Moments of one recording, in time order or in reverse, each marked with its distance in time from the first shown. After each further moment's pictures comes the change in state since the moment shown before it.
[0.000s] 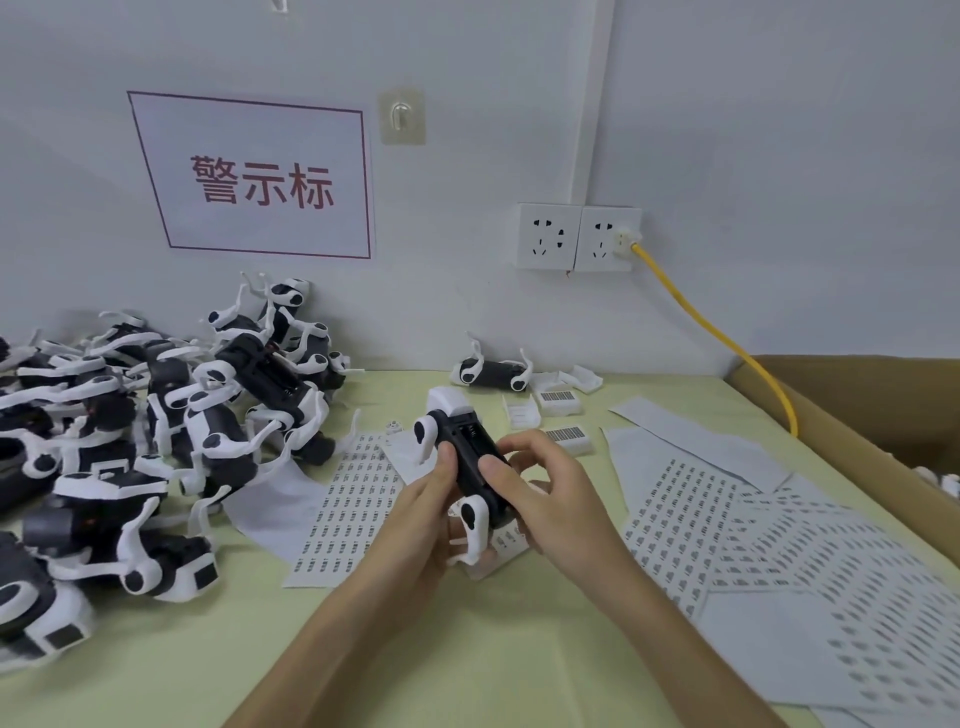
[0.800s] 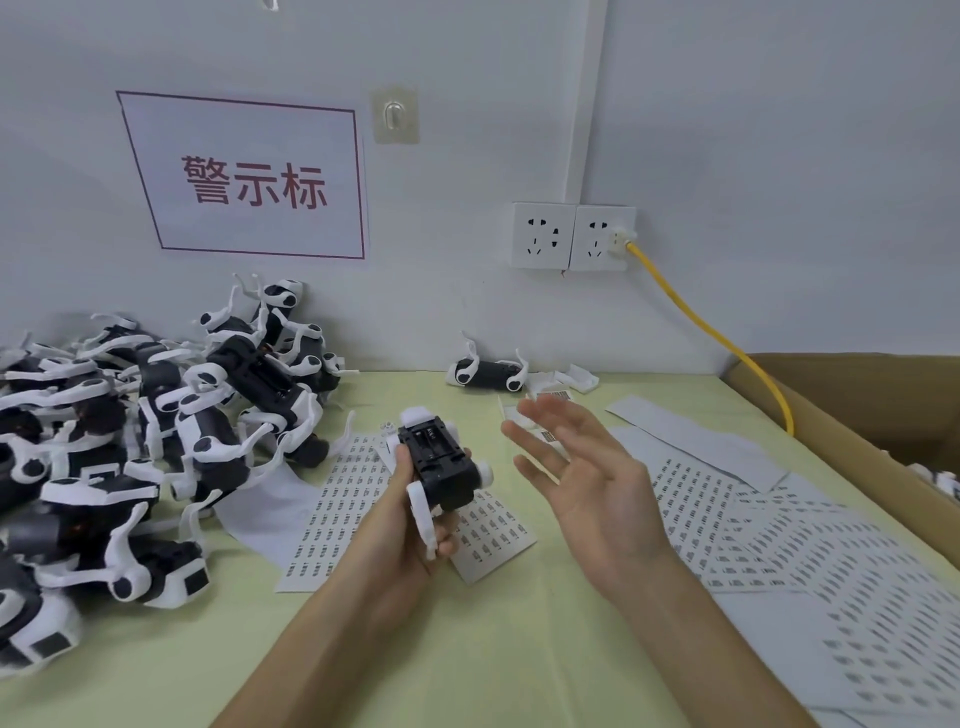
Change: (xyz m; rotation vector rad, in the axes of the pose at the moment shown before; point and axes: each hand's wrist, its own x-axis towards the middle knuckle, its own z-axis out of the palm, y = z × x) left_hand 0.017 -0.011 -0.019 -0.295 0.038 0.005; right_hand 0.000 -0.015 -0.023 0.857 -0.050 0.010
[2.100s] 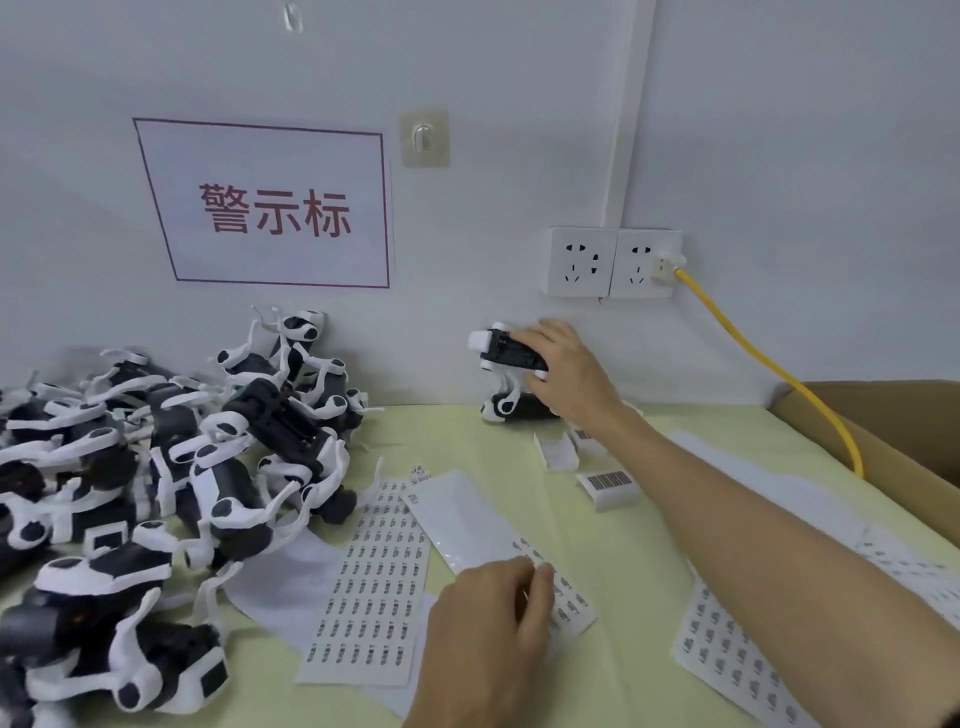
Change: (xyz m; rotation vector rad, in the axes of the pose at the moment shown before) left_hand -0.003 -0.024 0.009 1.402 0.183 0.369; right_hand 0.235 0.016 -0.043 -1.749 -0.116 -0.572
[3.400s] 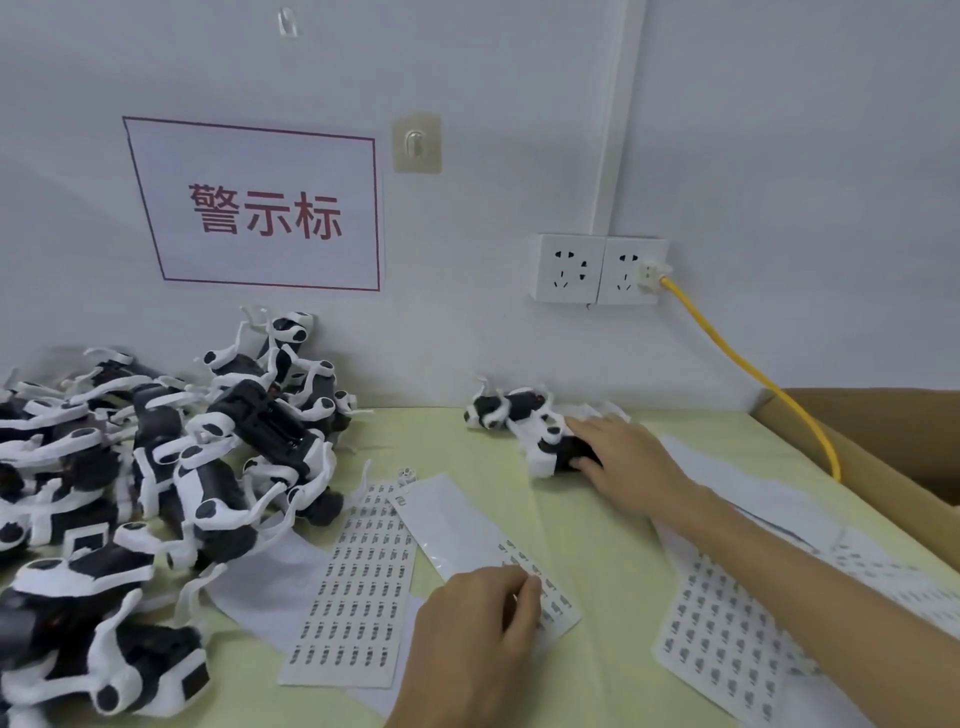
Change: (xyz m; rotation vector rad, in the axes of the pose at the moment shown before) left_hand 0.003 -0.004 -0.001 0.071 -0.038 0.025; right_hand -0.098 0.031 -0.026 -0.297 -0.309 0.055
